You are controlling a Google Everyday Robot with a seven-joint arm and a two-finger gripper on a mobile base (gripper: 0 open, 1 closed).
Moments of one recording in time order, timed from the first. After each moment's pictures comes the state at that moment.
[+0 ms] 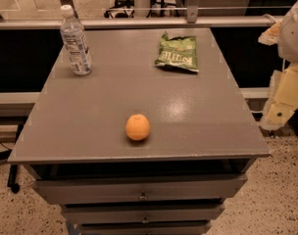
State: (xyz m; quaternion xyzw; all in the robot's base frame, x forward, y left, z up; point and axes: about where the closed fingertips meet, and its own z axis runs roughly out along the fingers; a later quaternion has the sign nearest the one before) arm 0.438 -0.217 0.976 -0.60 0.78 -0.03 0.16
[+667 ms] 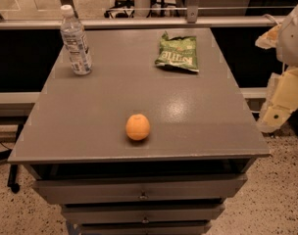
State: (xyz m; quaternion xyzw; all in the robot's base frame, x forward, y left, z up) arm 0.438 -0.212 0.970 -0.60 0.78 -0.01 0.17
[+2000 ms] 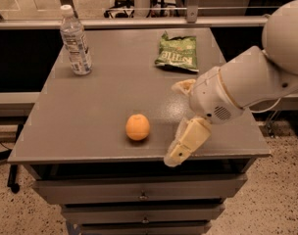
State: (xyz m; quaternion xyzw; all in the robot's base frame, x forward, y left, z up) arm 0.430 -0.056 0.878 -0.61 0.71 0.21 0.29
